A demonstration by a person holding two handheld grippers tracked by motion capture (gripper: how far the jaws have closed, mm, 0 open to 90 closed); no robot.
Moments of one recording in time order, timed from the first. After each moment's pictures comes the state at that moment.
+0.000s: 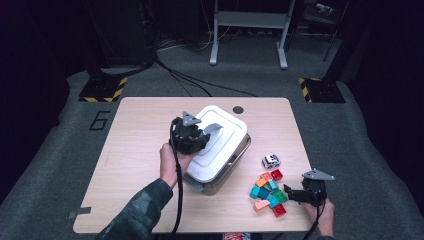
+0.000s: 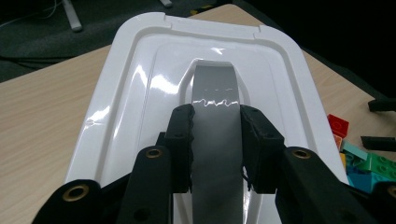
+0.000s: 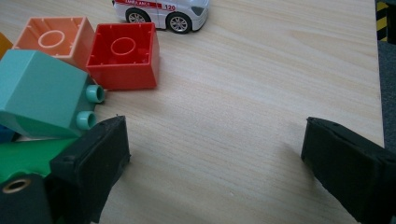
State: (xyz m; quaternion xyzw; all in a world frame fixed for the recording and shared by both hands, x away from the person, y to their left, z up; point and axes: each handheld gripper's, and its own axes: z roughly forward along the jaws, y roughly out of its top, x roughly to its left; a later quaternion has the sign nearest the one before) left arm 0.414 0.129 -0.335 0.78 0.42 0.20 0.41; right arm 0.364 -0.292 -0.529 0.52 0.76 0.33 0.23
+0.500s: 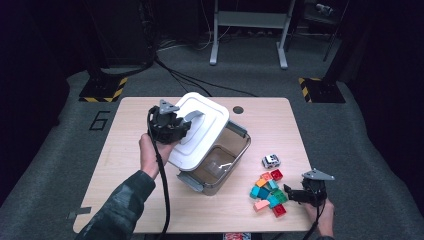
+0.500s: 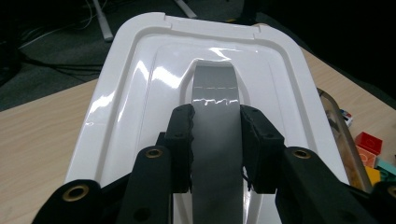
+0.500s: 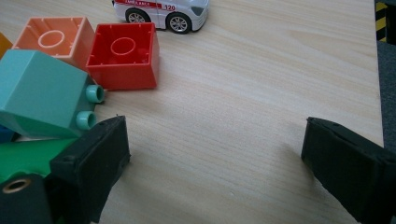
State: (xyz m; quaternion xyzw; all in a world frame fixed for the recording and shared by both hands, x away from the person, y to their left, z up) left arm 0.421 0.177 -0.309 0.76 0.44 0.24 0.41; right arm 0.363 -0.291 -0.529 0.52 0.75 0.33 0.23
